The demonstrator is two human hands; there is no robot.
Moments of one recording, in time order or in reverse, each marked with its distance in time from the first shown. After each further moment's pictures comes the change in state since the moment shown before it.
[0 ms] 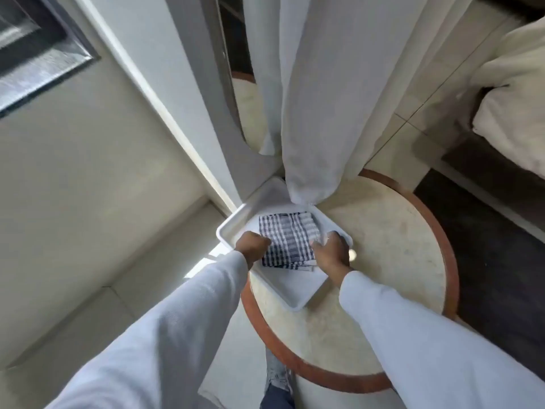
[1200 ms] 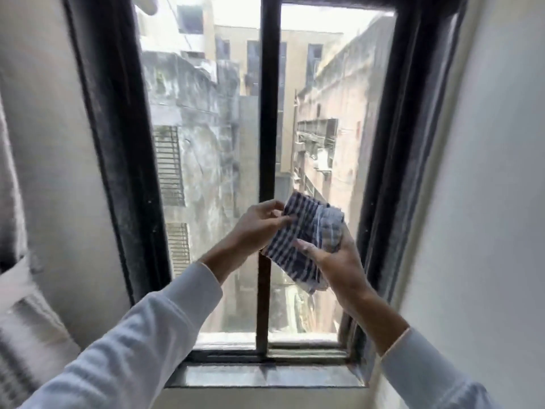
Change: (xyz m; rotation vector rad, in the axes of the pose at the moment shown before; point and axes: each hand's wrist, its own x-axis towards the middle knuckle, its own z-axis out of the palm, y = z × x) left_hand -0.659 0.179 -0.636 -0.297 0.850 0.965; right_hand -0.585 -0.642 -0.188 0.663 -0.713 -1.408
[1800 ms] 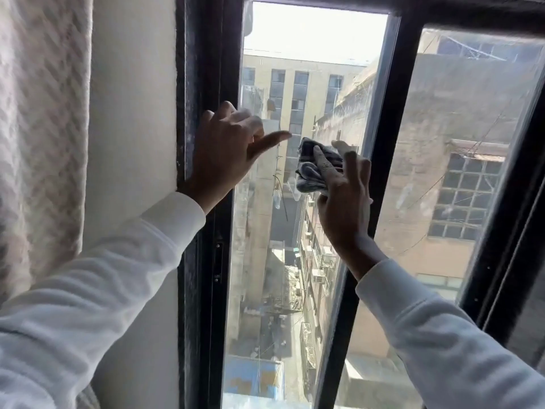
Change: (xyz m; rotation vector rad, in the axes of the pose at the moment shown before) left_hand 0.118 0.010 -0.298 1.102 0.880 0.783; right_hand 0.221 -0.025 0.215 -1.091 0.462 -0.918
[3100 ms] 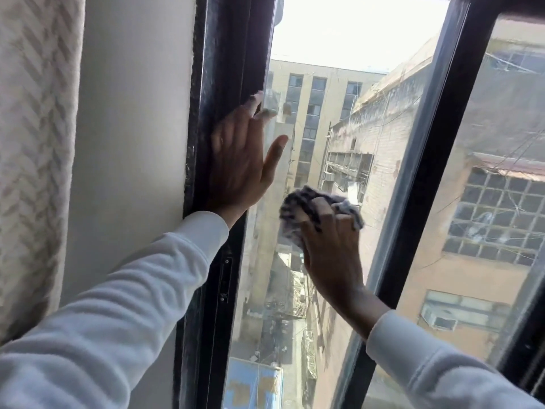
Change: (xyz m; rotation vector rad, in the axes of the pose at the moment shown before) left_hand -0.025 -0.013 0.063 -0.001 0.162 -0.188; right_hand -0.056 -0.004 0.077 -0.100 -0.021 -0.293
